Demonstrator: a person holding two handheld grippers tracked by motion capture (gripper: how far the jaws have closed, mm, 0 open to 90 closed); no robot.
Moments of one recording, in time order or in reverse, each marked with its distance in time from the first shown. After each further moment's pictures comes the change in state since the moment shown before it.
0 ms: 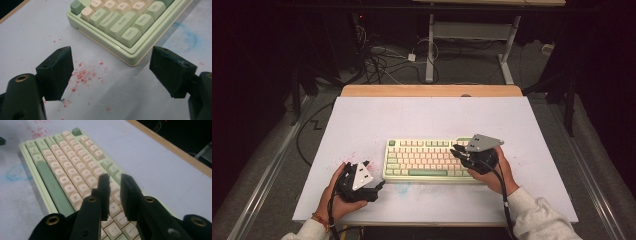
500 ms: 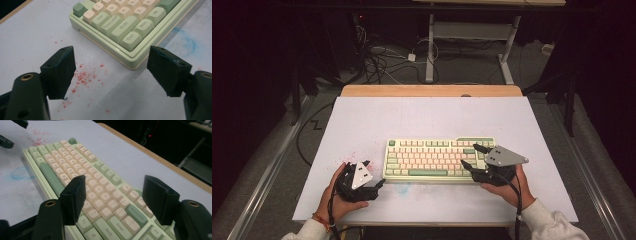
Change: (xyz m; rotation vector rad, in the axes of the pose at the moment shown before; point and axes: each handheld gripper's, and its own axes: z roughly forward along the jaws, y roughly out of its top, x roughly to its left) left arm 0.000 0.001 -0.001 -0.014 -0.008 -0.019; right arm 0.006 -0.029 -0.041 -0.116 -0.096 0.007
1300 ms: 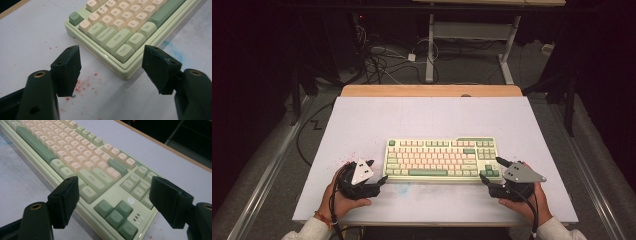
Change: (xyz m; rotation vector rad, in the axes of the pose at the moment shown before) left arm 0.002 0.016 -0.002 -0.012 -0.055 -0.049; right arm -0.002 -0.051 -0.032 0.094 -0.103 0.042
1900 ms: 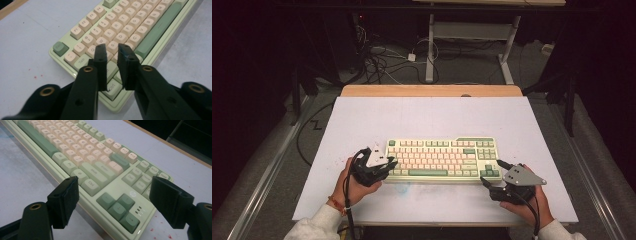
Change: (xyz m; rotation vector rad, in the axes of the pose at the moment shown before) left arm 0.001 0.050 0.017 0.031 -0.105 0.043; right arm 0.003 -0.004 -0.003 0.015 0.000 -0.007
